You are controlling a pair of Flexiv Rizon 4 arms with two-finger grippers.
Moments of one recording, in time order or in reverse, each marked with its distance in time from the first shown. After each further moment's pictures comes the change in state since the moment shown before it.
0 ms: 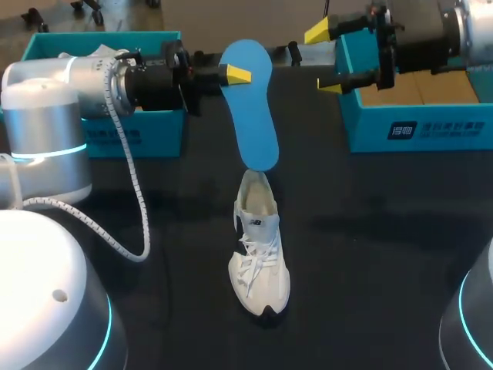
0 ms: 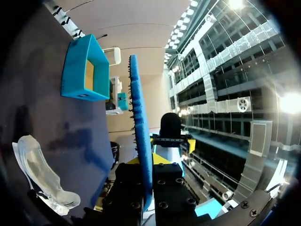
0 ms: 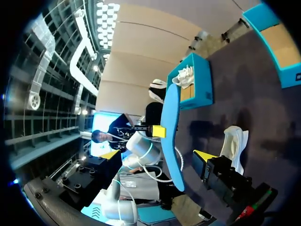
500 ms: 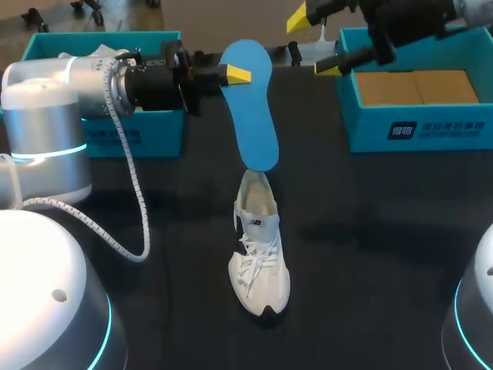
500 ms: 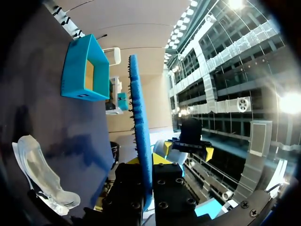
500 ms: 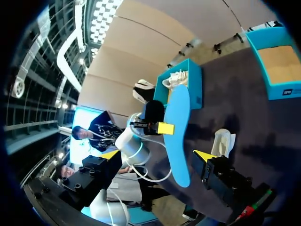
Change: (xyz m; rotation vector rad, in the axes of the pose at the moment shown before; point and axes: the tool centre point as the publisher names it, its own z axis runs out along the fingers) left arm 0.000 0.000 0.000 0.000 0.000 0.000; right arm 0.037 -0.011 0.006 -0.018 -0.219 -0.076
